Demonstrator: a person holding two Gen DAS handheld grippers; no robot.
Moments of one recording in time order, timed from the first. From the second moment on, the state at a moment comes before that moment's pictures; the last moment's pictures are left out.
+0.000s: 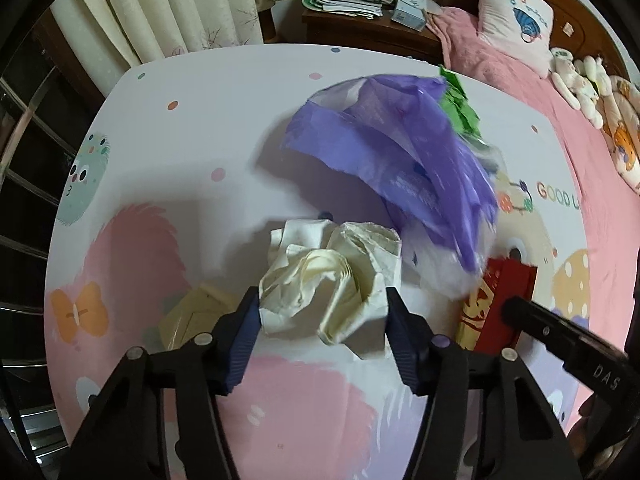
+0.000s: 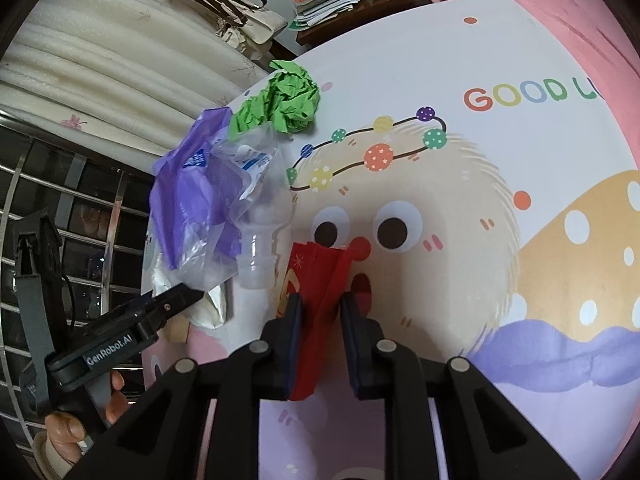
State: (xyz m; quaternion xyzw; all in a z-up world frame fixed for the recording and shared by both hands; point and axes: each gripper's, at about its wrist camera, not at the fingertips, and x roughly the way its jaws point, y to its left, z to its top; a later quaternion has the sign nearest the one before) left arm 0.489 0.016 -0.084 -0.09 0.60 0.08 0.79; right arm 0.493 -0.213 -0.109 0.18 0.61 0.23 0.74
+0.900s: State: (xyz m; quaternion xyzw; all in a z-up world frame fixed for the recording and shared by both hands) left arm 0.216 0.010 0.014 -0.02 0.54 -0.03 0.84; right arm 0.244 -0.189 -0.036 0.17 0.58 0.22 0.76
